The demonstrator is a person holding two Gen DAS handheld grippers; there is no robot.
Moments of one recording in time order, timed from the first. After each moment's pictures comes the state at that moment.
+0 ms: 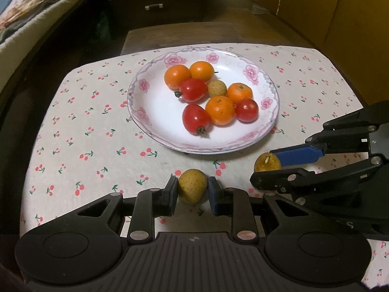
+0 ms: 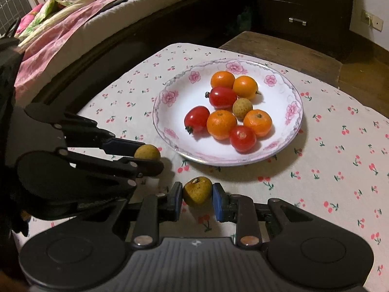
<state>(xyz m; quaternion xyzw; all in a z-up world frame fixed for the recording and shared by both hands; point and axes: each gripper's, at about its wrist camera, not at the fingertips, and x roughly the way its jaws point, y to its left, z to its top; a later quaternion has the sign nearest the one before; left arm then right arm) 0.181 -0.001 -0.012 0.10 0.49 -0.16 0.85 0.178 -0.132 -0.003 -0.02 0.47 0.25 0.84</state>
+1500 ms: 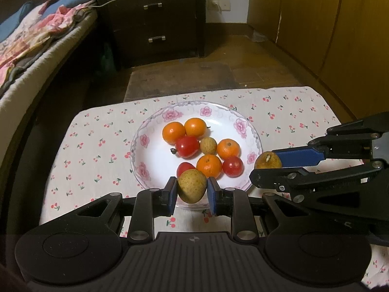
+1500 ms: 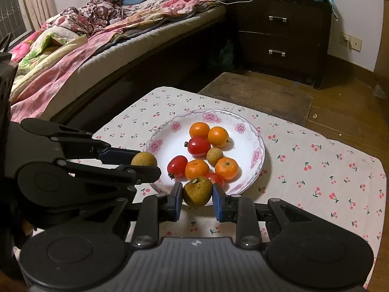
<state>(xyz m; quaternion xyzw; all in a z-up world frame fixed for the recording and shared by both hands) 0.190 -0.020 0.037 0.10 0.43 -0.15 0.88 0.181 -0.155 0.048 -0.01 0.41 0.22 0.89</state>
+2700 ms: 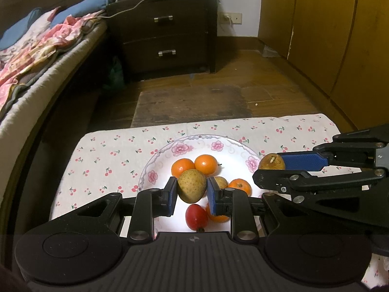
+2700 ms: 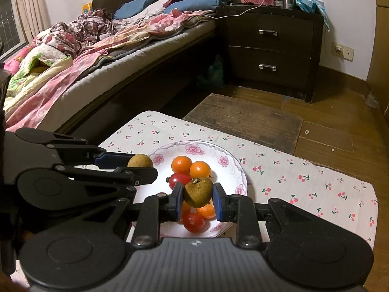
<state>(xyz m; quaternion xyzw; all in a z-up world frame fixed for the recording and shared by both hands) 0.226 -0.029 0.052 0.09 0.41 -0.13 0.90 0.217 -0.163 0.063 0.00 0.39 0.20 0.90</state>
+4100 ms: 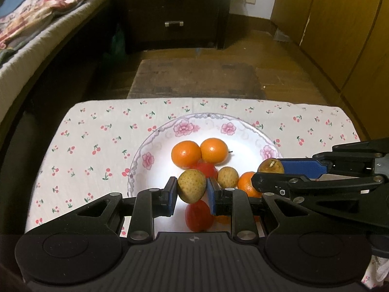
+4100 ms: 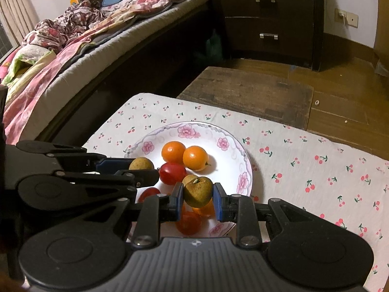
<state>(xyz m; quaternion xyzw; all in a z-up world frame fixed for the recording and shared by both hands) 0.261 -0.026 0.019 0.05 0.47 -0.12 0.87 0.260 -0.165 0.027 0.04 0.45 0.21 0.87</state>
